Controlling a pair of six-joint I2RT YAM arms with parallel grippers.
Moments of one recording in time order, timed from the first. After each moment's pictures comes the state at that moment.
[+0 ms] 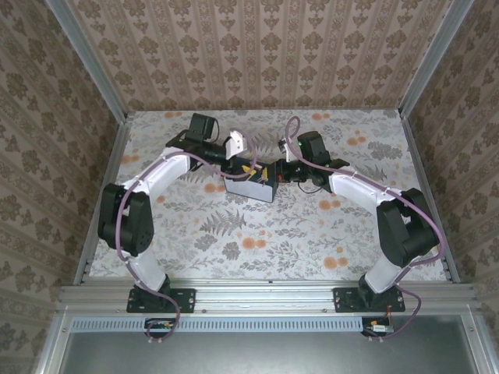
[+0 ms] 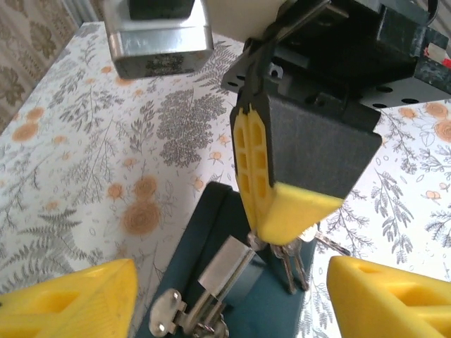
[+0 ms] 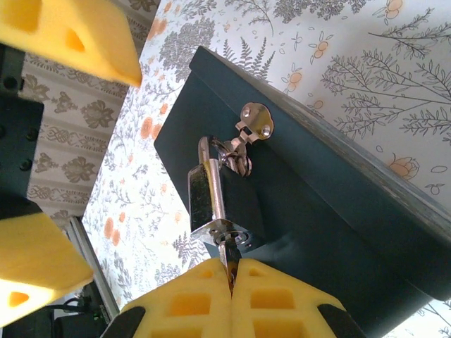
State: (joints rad) left arm -0.42 1.77 1.42 -0.50 0.93 0.87; right arm 0.42 1.66 1.10 -0.14 -0.61 0.47
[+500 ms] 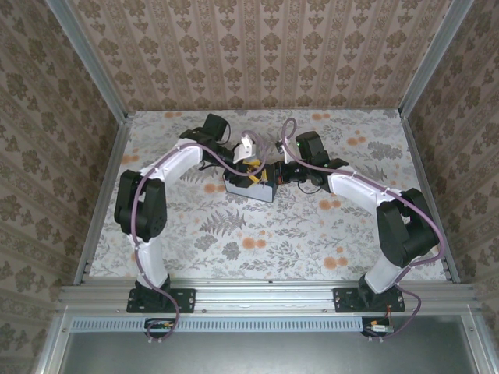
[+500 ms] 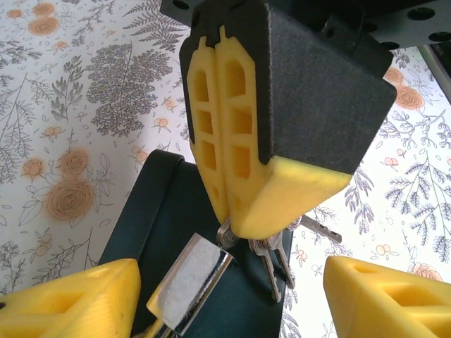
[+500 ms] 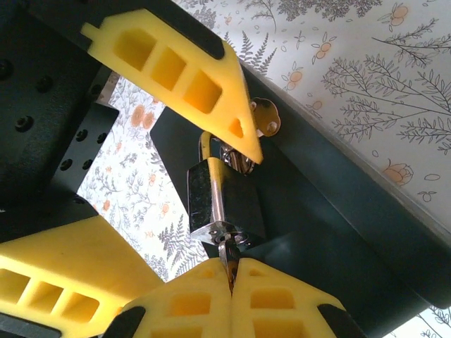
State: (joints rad) left arm -0.46 1.93 1.55 -0.75 0.93 1.01; right arm 0.43 1.66 1.12 -0.17 -0.59 0.38
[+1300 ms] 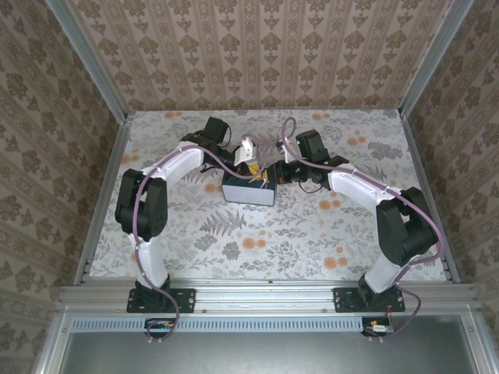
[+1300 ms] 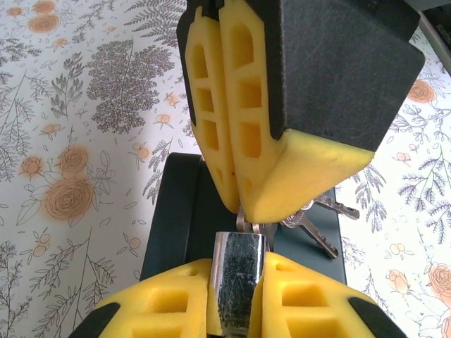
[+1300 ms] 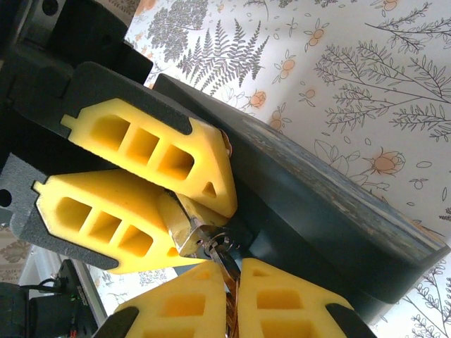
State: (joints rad) left arm -0.46 1.93 1.50 -0.67 0.93 1.00; right arm 0.42 1.67 1.15 -0.23 -0.60 0.37
